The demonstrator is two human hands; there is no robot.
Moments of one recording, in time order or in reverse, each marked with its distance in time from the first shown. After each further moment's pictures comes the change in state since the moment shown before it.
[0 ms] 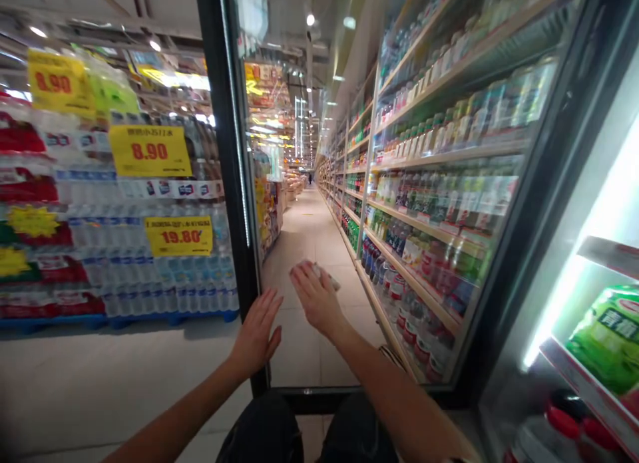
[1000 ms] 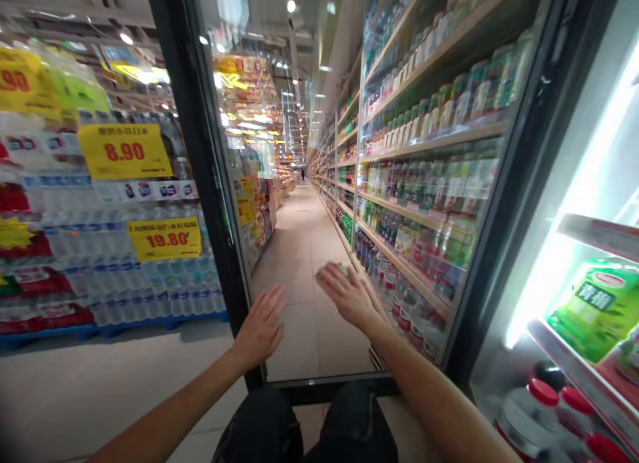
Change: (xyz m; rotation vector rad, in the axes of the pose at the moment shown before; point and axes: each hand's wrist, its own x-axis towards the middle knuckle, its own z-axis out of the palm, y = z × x) left_hand 0.013 0.014 0.010 0.012 -0.106 0.139; right_hand -0.061 0.062 -0.025 -0.119 -0.031 -0.014
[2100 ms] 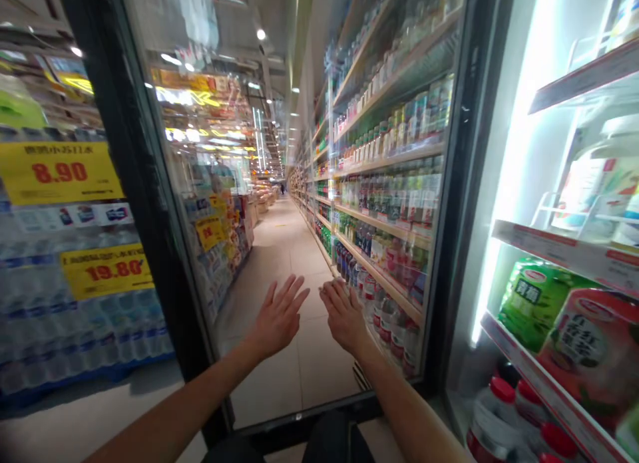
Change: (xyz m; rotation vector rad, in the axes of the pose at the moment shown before) left_hand 0.109 0.038 0.028 0.019 0.143 0.187; right_hand -0.028 0.025 -0.001 -0.078 0.104 0.292
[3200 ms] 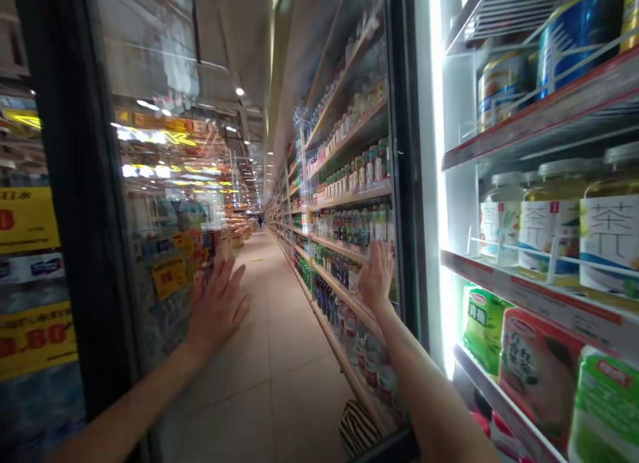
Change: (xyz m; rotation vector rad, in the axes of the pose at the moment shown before) left_hand 0.080 -0.069 -0.036 0.104 0.292 -0.170; right_hand 0.079 0.172 -0.031 -0.044 0.431 0.440
